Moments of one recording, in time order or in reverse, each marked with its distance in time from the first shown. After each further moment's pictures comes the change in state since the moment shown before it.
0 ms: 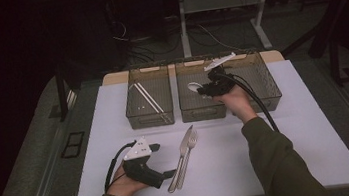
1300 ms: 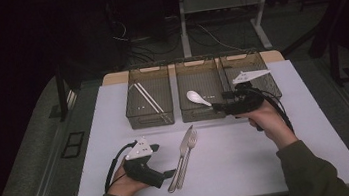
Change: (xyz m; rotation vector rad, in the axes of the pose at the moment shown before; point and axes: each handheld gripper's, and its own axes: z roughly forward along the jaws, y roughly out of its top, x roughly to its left) left arm 0.001 -0.001 0.001 0.044 0.031 -0.001; right arm 0.017 -0.061 -0.074 -0.144 0.063 0.043
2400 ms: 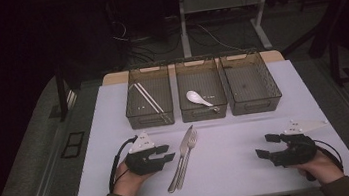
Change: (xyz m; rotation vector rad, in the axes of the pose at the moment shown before) left arm 0.006 0.017 0.009 0.005 0.085 -0.046; right arm 0.010 -0.141 -0.091 0.049 -0.018 0.019
